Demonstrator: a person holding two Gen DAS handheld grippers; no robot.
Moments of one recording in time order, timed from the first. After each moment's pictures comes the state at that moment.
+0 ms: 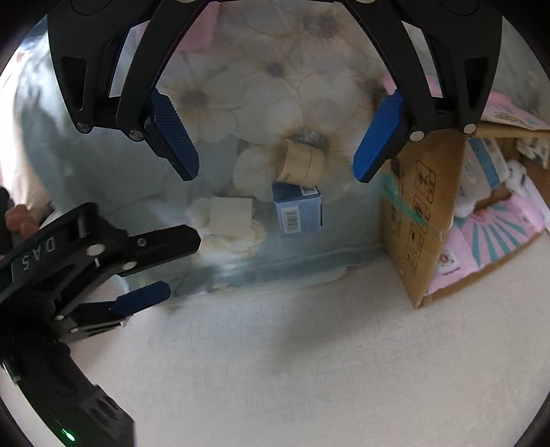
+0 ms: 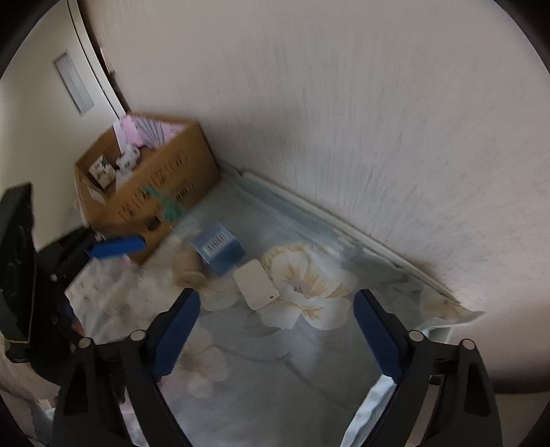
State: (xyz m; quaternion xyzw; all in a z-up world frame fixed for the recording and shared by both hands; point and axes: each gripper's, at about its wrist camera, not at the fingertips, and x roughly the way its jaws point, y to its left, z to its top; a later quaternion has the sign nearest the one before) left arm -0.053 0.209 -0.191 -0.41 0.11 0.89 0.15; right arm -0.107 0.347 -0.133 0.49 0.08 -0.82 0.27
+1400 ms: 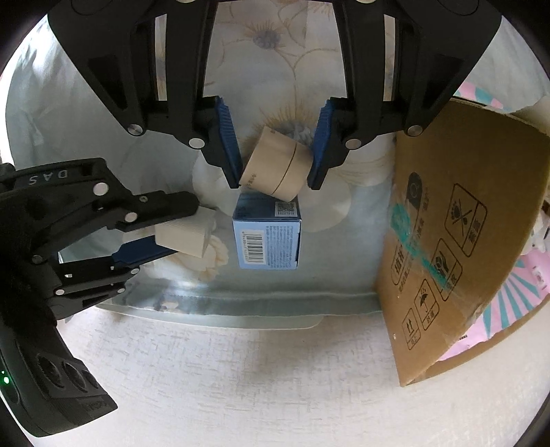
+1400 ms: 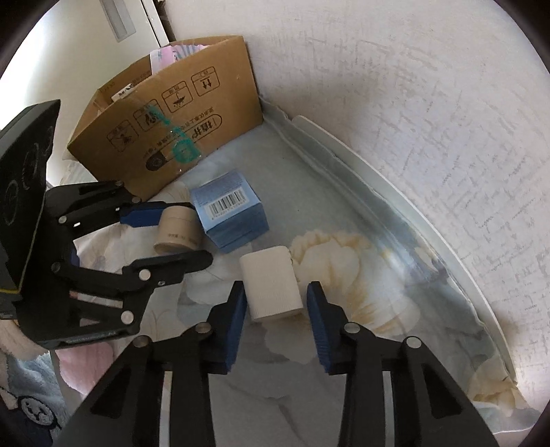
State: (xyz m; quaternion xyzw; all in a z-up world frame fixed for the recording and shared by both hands) left arm -0.083 0.173 -0.234 -0.45 0.02 0.89 0.11; right arm -0.130 0.310 -0.188 0.51 0.17 -0.76 0.38
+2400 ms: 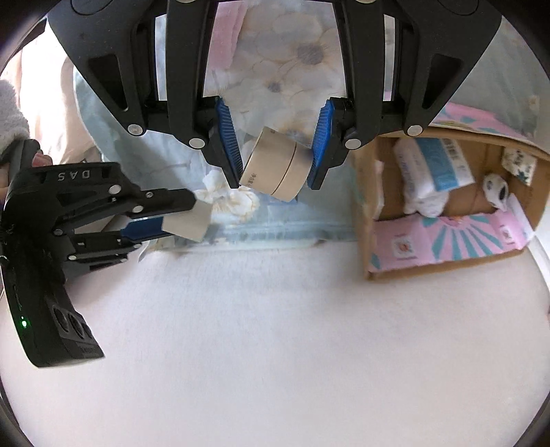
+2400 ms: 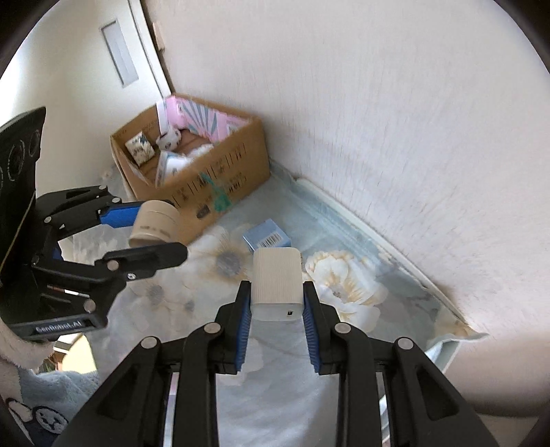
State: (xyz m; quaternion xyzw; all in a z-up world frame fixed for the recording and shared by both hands) left arm -0.040 0.159 -0.110 -0.40 0.01 0.91 0.15; right arm -0.074 0.323 -0.087 0.47 0.12 -0.81 0.32
